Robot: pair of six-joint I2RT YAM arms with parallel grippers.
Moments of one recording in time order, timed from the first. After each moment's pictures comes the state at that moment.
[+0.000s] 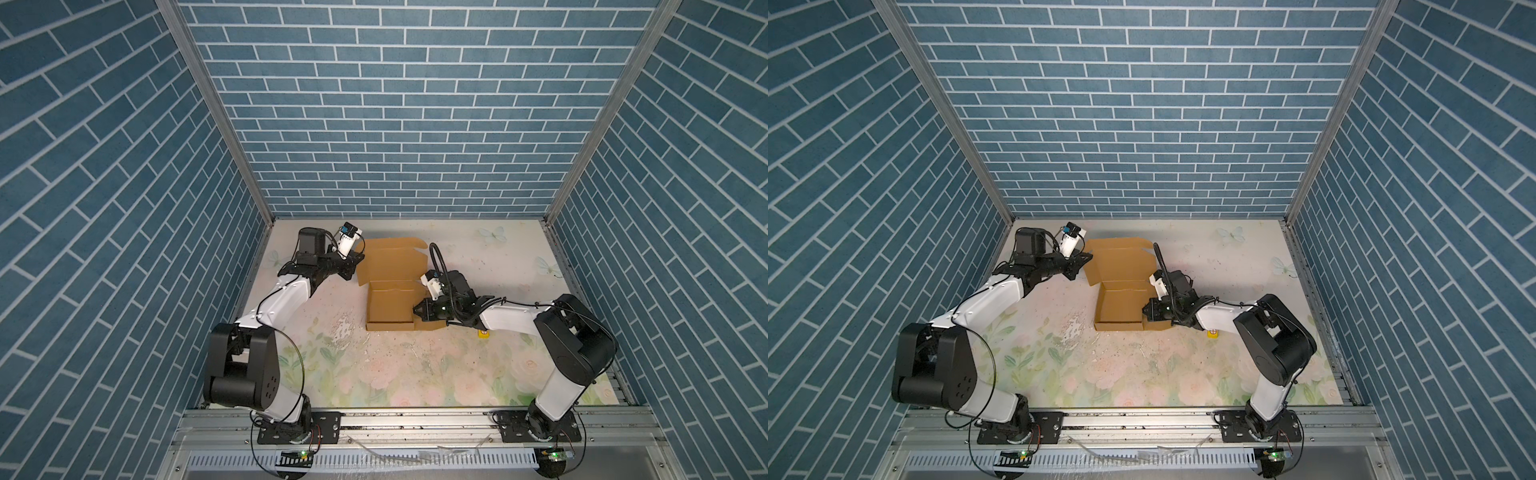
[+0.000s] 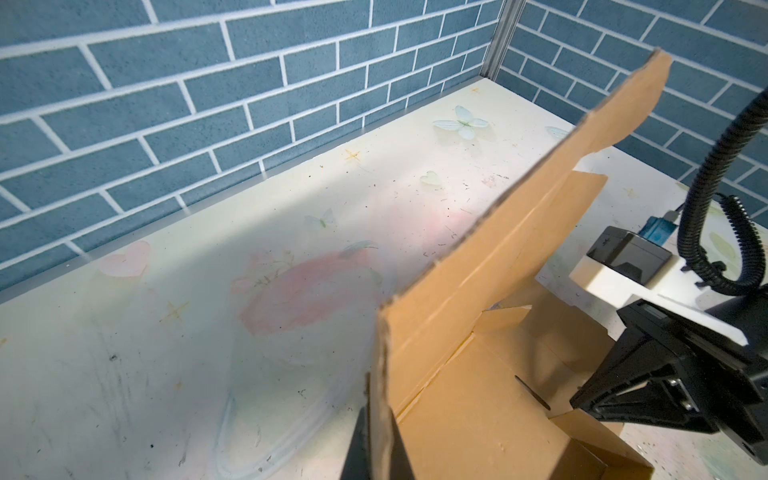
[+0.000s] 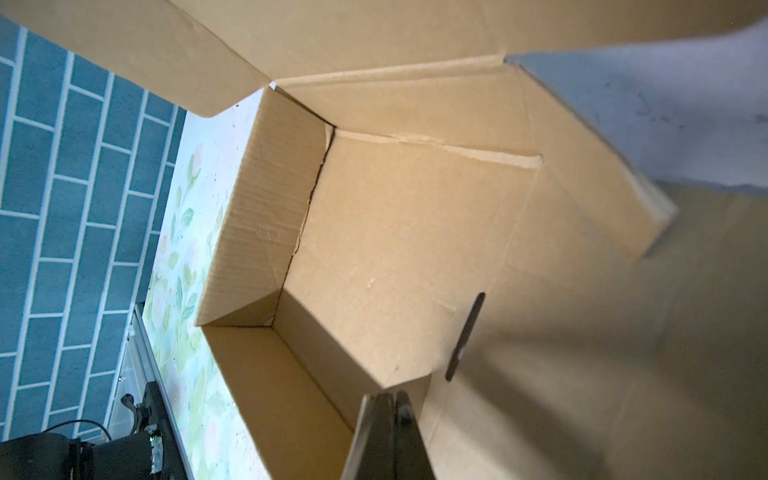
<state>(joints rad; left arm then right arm) -0.13 1.51 1.04 -0.14 0.59 0.26 0.72 1.73 0.84 0.12 -0.43 0.54</state>
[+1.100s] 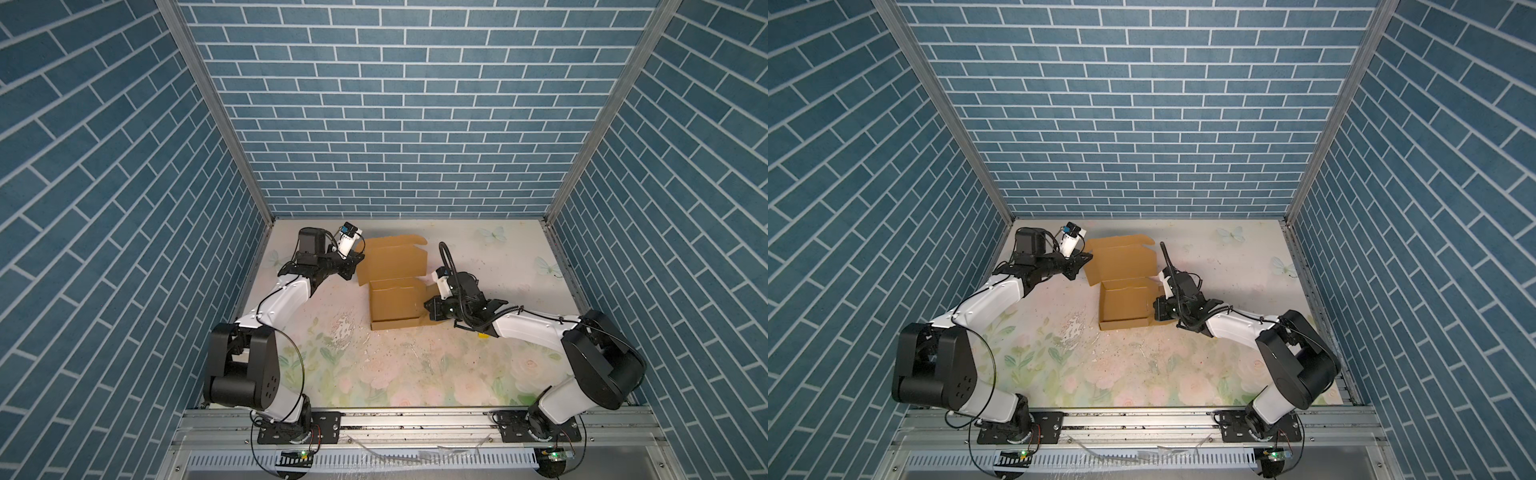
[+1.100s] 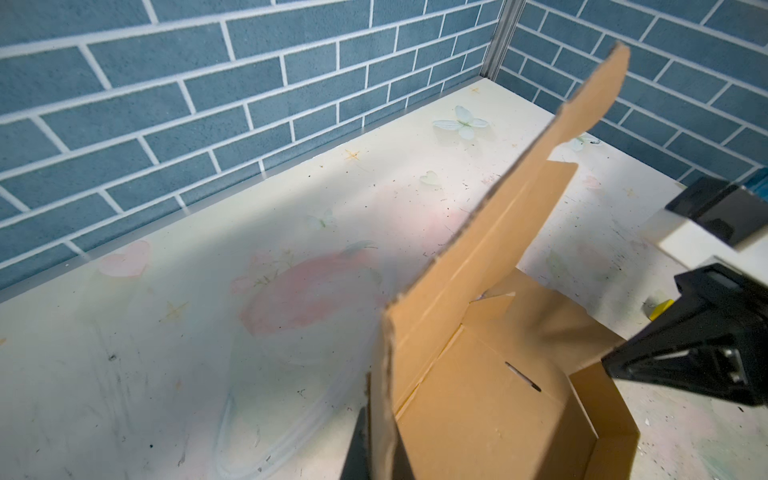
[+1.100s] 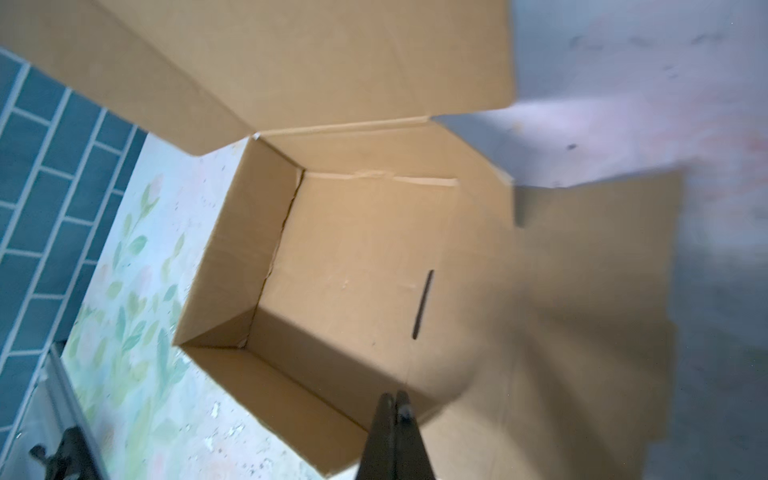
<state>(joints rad) -0.13 1.51 1.04 -0.14 0.59 0.25 0.70 1.54 0.76 0.06 -0.17 0.50</state>
